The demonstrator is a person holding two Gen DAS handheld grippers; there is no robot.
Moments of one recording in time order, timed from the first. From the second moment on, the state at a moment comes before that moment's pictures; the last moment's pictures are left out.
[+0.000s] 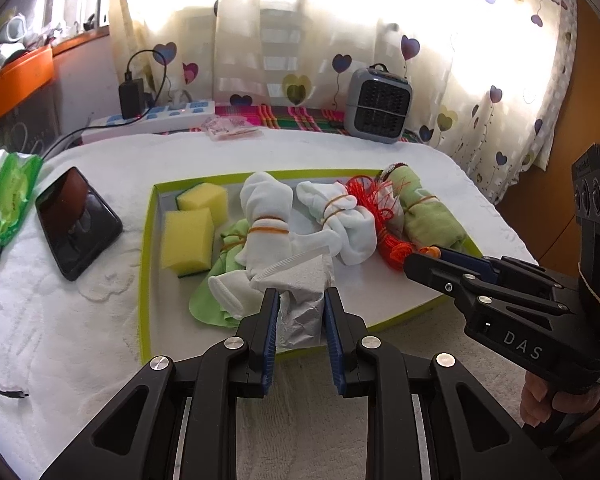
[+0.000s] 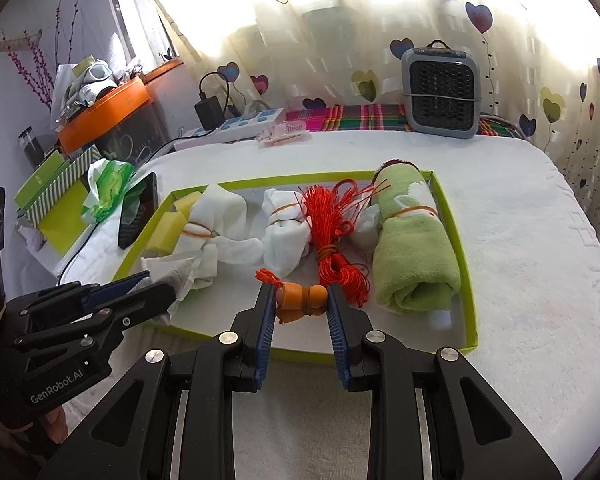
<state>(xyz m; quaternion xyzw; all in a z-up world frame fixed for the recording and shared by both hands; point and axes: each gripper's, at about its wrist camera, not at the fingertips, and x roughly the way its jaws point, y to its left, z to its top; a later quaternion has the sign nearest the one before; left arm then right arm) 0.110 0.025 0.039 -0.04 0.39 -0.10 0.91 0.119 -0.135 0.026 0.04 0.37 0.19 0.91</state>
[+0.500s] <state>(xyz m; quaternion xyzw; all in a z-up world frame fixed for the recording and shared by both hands) 0.119 0.022 0.027 -0.04 0.41 -0.10 0.91 0.134 -0.124 0.014 0.02 0.39 0.19 0.90</state>
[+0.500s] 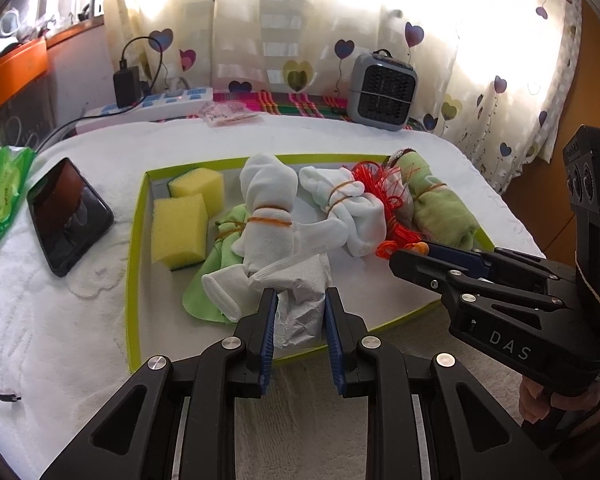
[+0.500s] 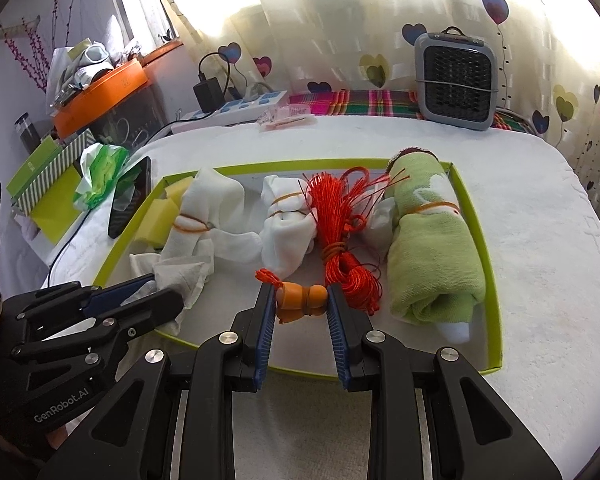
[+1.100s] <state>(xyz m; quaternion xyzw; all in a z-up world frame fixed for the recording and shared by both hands) 0.122 0.026 0.024 -0.04 0.41 -0.09 0.90 0.138 -0.119 0.008 0.01 0.41 0.19 0.89</state>
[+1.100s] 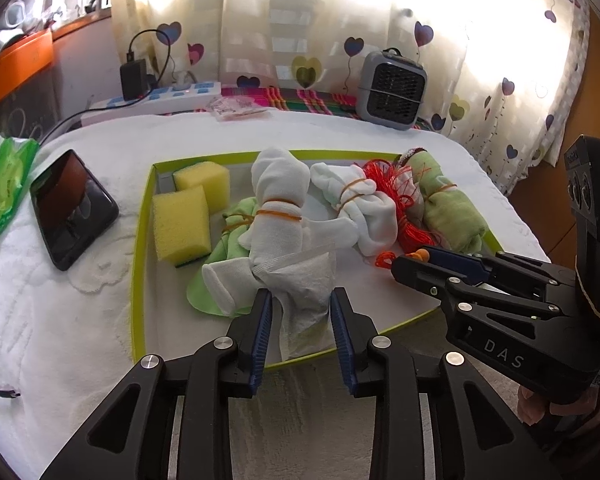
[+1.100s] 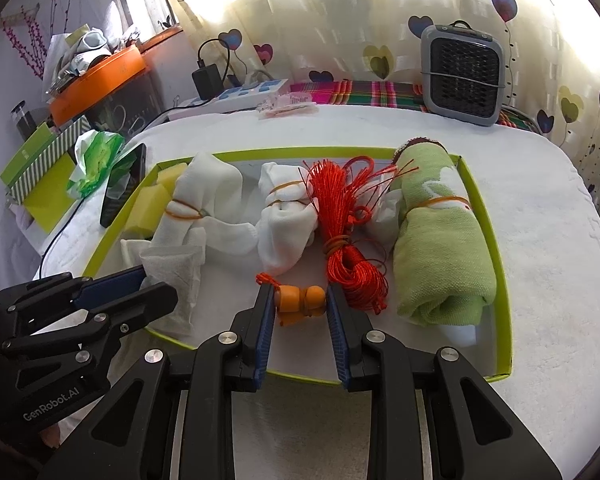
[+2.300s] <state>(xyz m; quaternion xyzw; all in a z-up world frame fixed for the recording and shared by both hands) 0.094 0.031 0.040 -0.04 0.39 -0.07 0.92 0.107 -0.124 0.024 0.01 0.37 0.18 0.91</state>
